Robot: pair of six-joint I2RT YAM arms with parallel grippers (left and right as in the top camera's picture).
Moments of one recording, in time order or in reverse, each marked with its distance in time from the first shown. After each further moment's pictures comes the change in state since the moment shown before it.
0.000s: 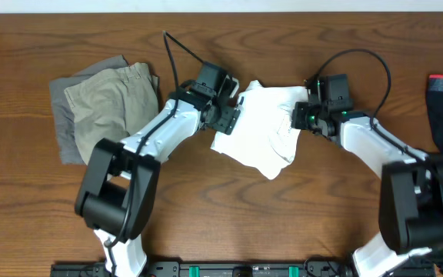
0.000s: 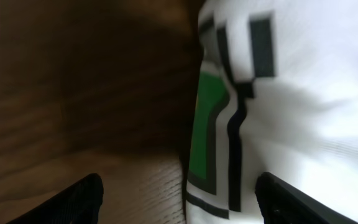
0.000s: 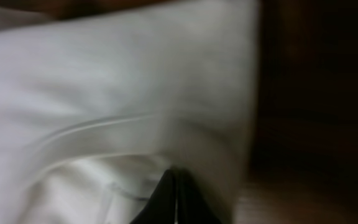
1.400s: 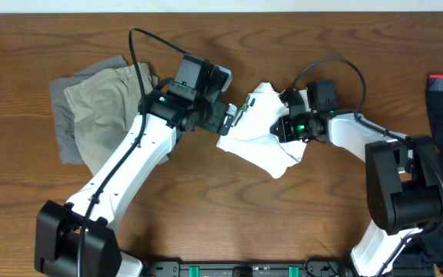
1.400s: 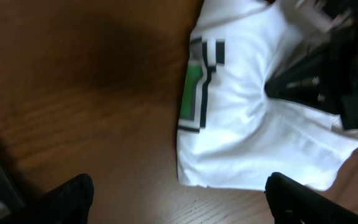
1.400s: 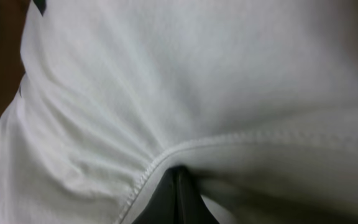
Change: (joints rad) left arm 0.004 -0.326 0.003 -0.192 0.041 -0.030; right arm 0.036 0.131 0.035 -0.066 -0.334 -0.274
